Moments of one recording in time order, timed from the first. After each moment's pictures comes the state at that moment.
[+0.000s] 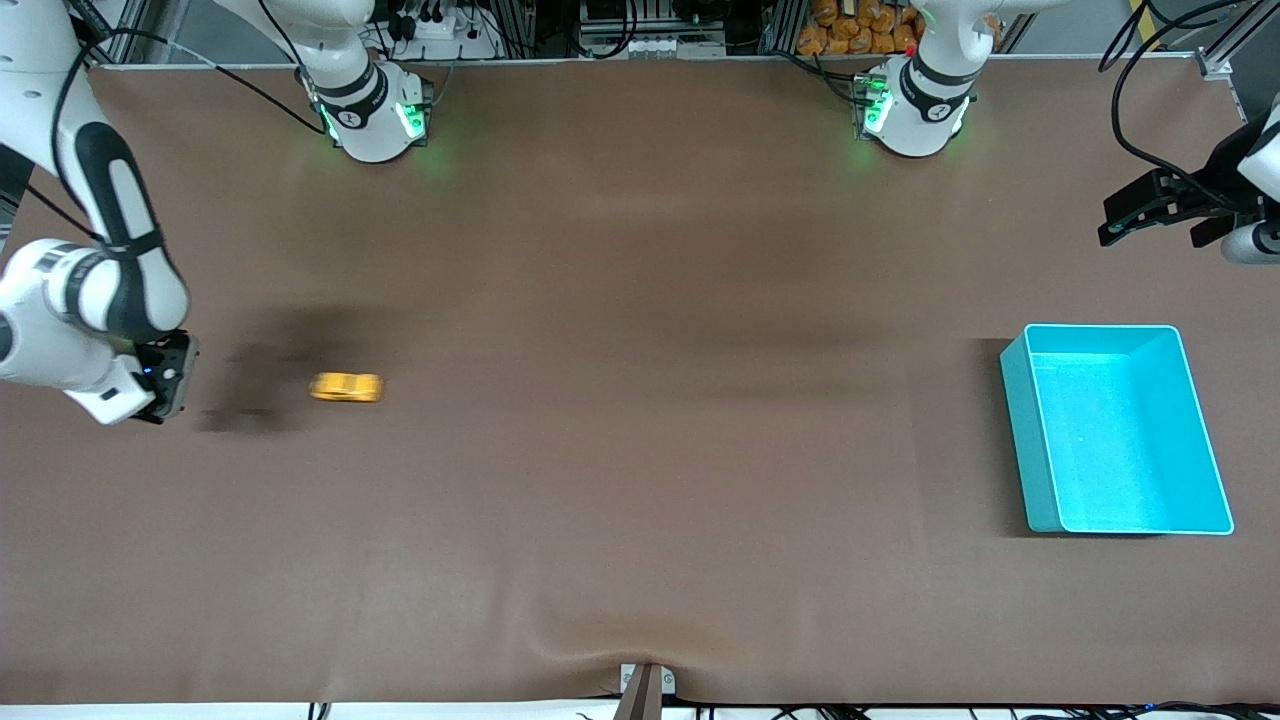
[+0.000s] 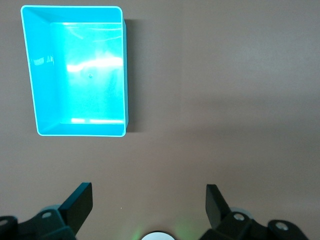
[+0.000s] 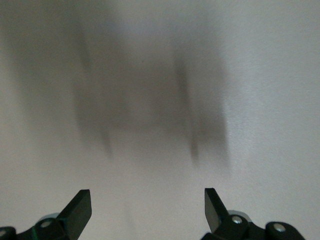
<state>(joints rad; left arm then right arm) 0.01 -0.02 -0.04 -1.55 -0.01 1.47 -0.01 -0.22 0.47 -0.15 -1.91 -0.07 2.22 -1.69</state>
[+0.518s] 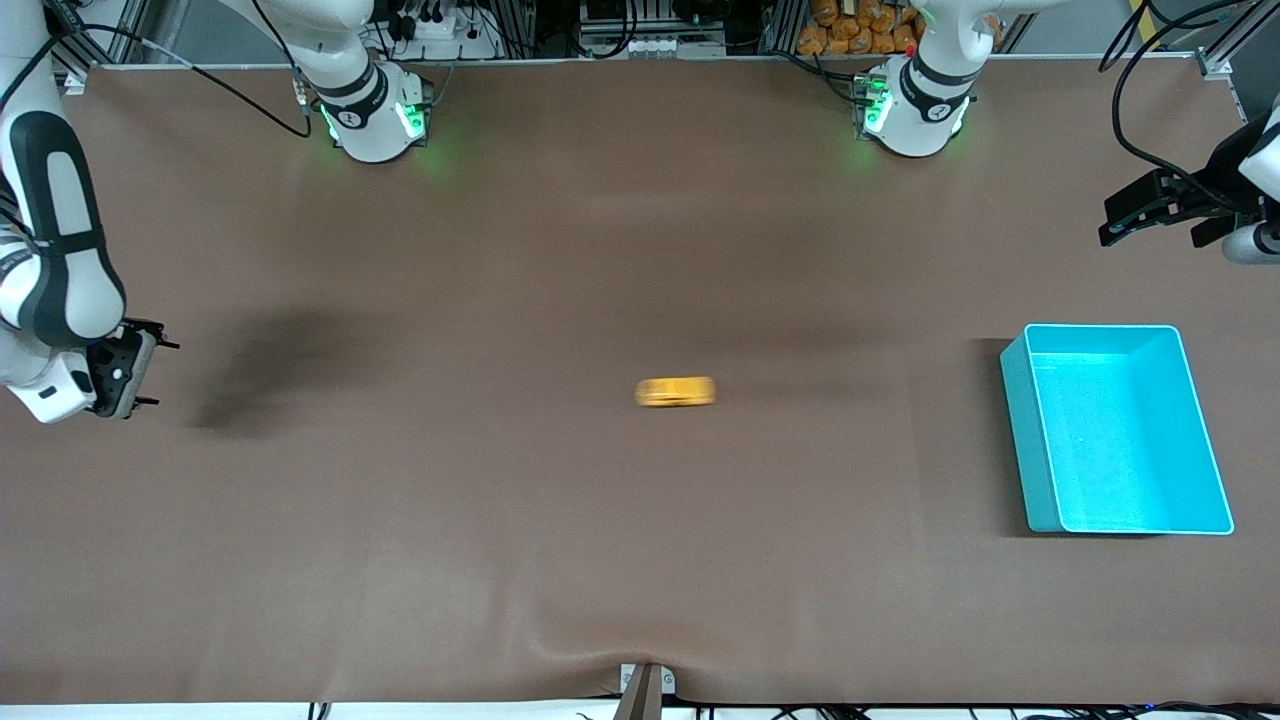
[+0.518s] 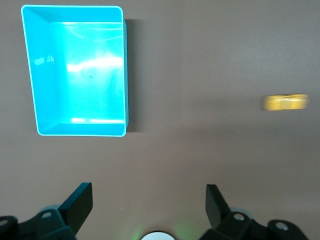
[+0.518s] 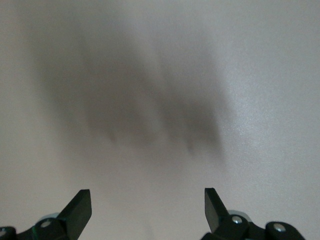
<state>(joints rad) 0.01 -0.02 -0.04 -1.55 -0.01 1.47 -0.01 -0.27 0.46 -0.15 -1.83 0.05 2.07 -1.71</state>
